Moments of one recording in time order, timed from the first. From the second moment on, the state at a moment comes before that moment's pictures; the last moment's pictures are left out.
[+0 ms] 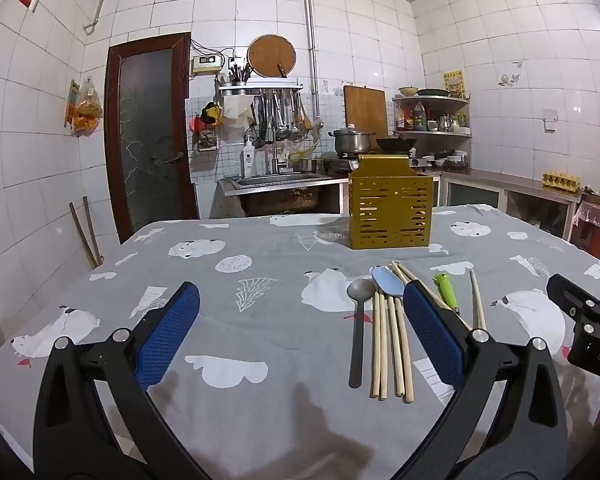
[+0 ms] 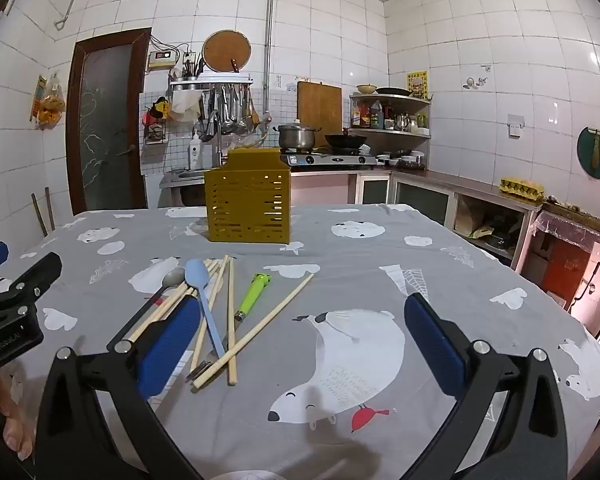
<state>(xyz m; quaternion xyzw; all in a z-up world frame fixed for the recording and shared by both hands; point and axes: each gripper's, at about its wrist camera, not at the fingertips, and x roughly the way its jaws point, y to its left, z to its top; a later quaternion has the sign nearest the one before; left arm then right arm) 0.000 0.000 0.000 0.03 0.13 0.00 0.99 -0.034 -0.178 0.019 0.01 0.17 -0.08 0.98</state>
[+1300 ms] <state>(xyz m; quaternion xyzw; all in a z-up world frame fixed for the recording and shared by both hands) -0.002 0.001 0.000 0.03 0.13 -0.01 0.99 -0.038 -0.183 0.025 0.01 0.16 -0.09 0.98</state>
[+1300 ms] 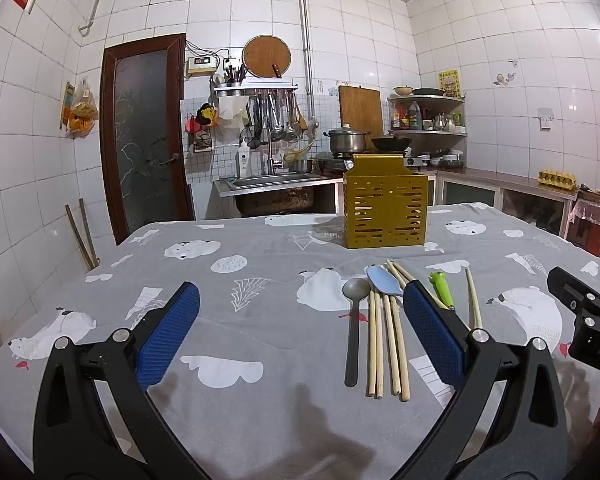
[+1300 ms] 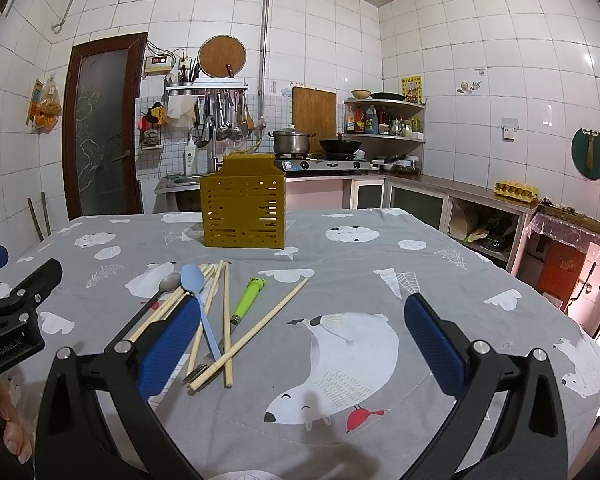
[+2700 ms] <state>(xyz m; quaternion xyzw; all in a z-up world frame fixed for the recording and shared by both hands) -0.002 0.000 0.000 0.04 0.13 -0.01 0.99 -0.042 -0.179 0.027 0.02 0.15 -0.09 0.98</state>
